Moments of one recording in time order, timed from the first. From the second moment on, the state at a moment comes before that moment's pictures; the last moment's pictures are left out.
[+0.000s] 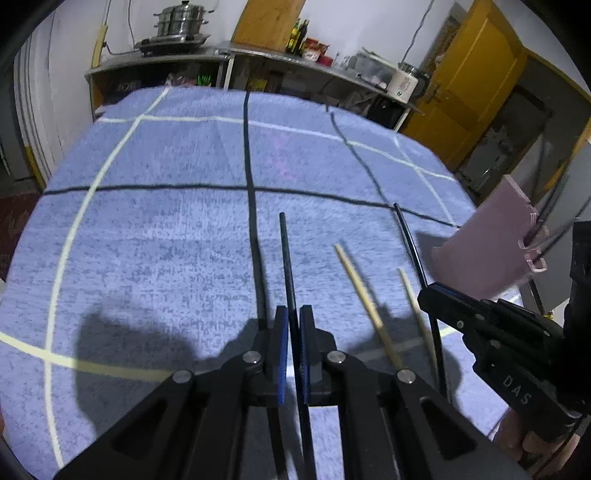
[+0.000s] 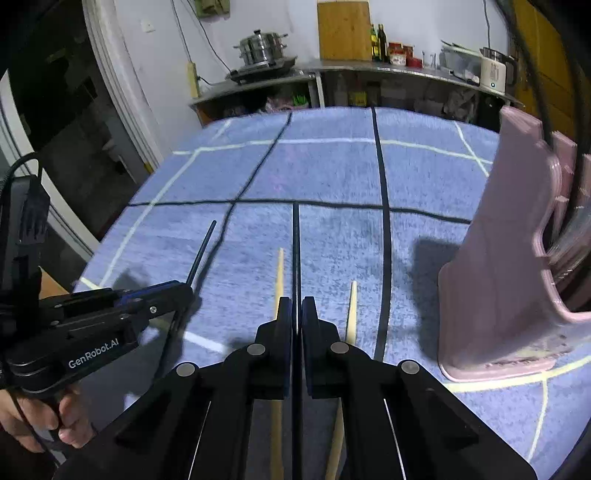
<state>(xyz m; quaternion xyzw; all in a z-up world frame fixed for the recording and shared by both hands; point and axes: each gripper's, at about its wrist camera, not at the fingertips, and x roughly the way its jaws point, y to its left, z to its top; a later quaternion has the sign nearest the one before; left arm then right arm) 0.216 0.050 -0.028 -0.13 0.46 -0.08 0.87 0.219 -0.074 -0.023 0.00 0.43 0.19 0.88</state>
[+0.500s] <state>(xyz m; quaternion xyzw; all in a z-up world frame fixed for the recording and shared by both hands) 0.161 0.039 0.054 -0.12 0.40 -0.13 0.90 0.160 -0.106 0.050 0.02 0.36 0.20 0.91</state>
